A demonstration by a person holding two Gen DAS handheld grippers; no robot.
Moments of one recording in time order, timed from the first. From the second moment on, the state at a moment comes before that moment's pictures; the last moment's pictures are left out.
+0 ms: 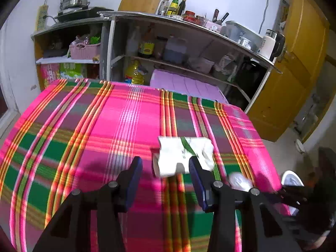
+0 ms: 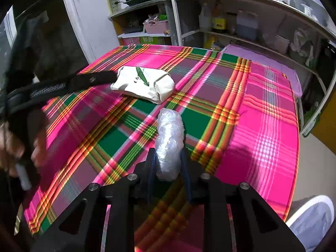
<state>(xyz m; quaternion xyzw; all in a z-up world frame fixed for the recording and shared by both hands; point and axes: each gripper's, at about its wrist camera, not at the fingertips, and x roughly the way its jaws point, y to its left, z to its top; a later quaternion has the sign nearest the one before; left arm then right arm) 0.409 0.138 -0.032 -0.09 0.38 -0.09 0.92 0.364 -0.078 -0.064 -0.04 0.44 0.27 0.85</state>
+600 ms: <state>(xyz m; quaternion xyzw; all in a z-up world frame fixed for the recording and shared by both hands) 0.433 0.103 -0.043 -0.03 0.40 -0.22 0.89 0.349 -0.108 -0.061 -0.01 0.45 0.26 0.86</state>
